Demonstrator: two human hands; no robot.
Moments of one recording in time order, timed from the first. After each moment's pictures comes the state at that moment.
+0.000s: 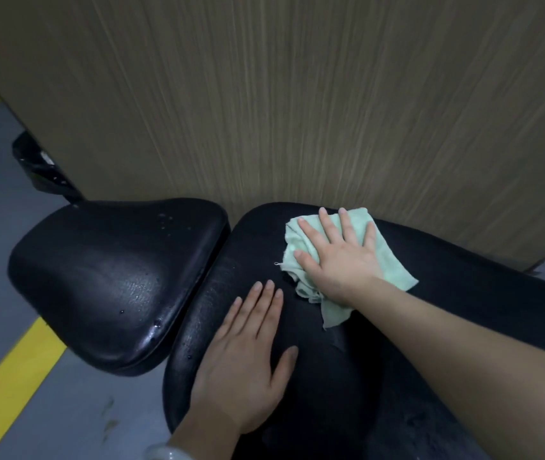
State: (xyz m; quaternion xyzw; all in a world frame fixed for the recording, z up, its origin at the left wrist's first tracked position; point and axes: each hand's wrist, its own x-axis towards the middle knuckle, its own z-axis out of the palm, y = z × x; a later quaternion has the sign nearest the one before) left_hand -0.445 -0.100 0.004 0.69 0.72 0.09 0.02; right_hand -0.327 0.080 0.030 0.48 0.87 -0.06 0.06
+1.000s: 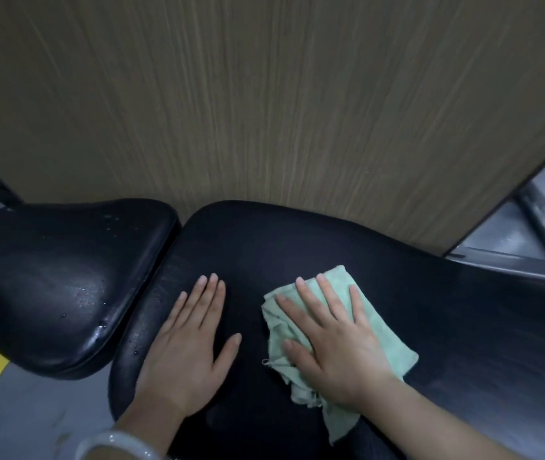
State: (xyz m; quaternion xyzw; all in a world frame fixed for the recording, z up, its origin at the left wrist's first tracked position) left_hand -0.445 -0.101 0.002 0.69 0.72 0.09 0.01; right_hand -0.221 -0.030 0.031 0.44 0.90 -0.08 0.03
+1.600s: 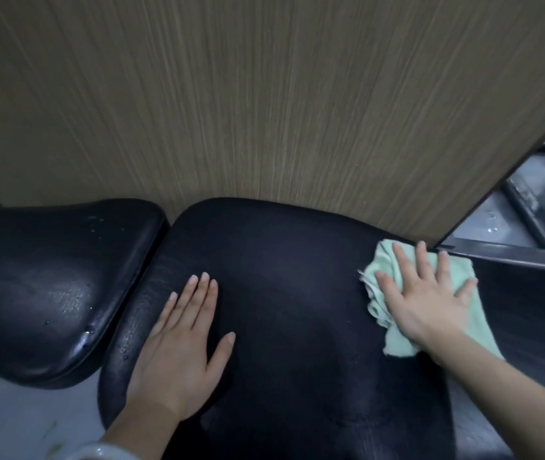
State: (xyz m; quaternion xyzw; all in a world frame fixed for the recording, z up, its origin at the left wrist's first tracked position) left_hand -0.444 -0.101 0.002 0.69 0.72 0.09 0.00; right_hand -0.142 0.037 0.037 0.72 0.68 -0.09 0.06
